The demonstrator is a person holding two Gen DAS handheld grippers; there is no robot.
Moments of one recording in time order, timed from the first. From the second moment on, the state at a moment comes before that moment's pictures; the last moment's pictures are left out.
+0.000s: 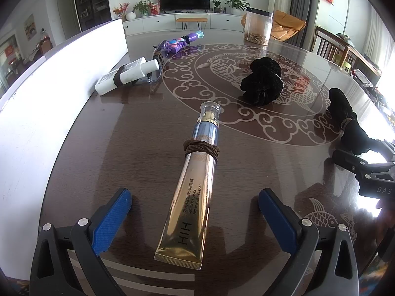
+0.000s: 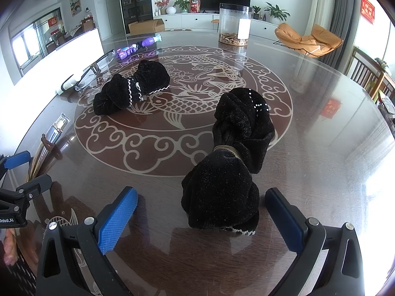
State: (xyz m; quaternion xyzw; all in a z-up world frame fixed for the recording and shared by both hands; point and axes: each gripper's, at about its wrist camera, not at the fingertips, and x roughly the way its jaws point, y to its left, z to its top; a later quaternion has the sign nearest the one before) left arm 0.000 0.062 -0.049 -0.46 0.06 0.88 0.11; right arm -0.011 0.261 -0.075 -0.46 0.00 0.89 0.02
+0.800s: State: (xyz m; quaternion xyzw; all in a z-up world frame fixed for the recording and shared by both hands) left arm 0.000 0.062 -0.049 -0.46 0.06 0.88 0.11; right arm -0.012 0.261 -0.075 -0.46 0.00 0.89 0.02
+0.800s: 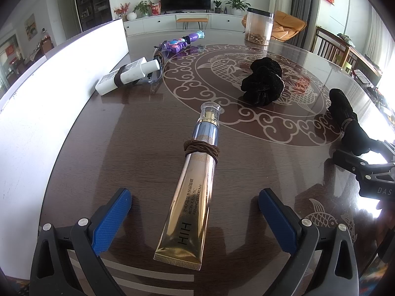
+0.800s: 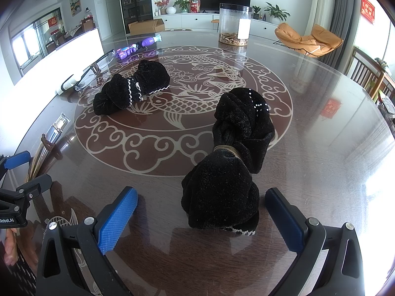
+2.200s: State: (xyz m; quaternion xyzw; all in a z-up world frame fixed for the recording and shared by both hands) left arm 0.028 -0.106 0.082 -0.29 -0.18 0.93 0.09; right arm -0.075 0.188 0.062 -0.41 0.02 0.90 -0.16
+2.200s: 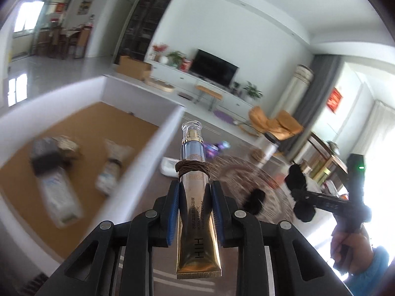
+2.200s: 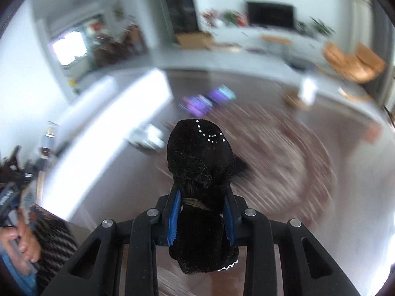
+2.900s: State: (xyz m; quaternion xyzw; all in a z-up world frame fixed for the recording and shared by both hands) left arm -0.029 -0.224 0.026 -0.44 -0.15 0.87 -0.13; right arm -0.191 -0.126 0.059 -0.43 -0.01 0.84 -0.32
